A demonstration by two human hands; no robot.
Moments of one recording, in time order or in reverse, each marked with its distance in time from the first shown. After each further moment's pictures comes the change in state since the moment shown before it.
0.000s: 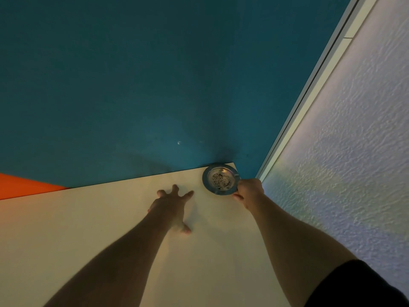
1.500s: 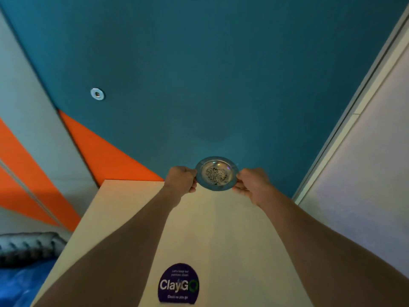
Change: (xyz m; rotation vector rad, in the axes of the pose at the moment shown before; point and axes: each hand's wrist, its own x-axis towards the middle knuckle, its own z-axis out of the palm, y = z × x) left_hand -0.259 -0.088 -0.098 -1.584 0.628 -0.200; right_hand -0.312 -0.099 -0.003 0.020 -0.394 -0.259
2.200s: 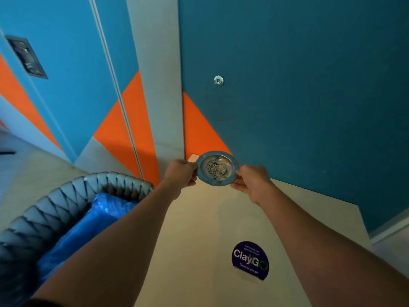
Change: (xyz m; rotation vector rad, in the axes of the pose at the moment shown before) left_hand -0.108 -0.054 -0.244 -0.157 0.324 -0.021; right_hand -0.139 0.035 0.213 -0.097 -0.325 -0.030
